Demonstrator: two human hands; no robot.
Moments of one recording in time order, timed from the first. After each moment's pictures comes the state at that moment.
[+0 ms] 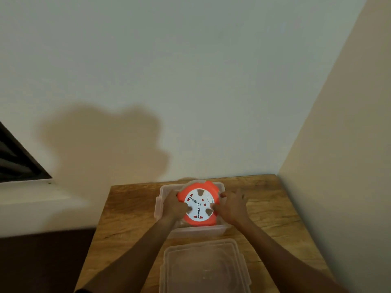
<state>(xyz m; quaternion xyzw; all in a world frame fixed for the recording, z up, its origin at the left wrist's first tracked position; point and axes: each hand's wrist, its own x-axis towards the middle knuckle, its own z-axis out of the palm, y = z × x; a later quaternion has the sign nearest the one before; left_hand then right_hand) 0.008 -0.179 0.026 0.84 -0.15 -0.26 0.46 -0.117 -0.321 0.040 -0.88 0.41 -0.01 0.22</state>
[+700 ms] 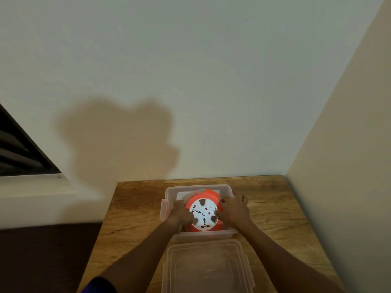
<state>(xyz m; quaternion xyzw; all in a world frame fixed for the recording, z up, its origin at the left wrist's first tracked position) -0.001 -0.179 0.007 0.85 -0.11 -0.36 0.36 -0.105 -0.330 -0.013 -0.90 0.39 0.05 0.17</state>
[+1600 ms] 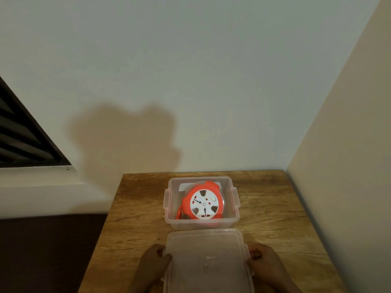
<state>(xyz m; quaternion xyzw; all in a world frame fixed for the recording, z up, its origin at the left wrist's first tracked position) -0.082 -0.038 -0.012 0.92 -0.05 -0.29 0.28 -0.274 -0.274 0.018 -0.75 0.46 0.05 0.48</state>
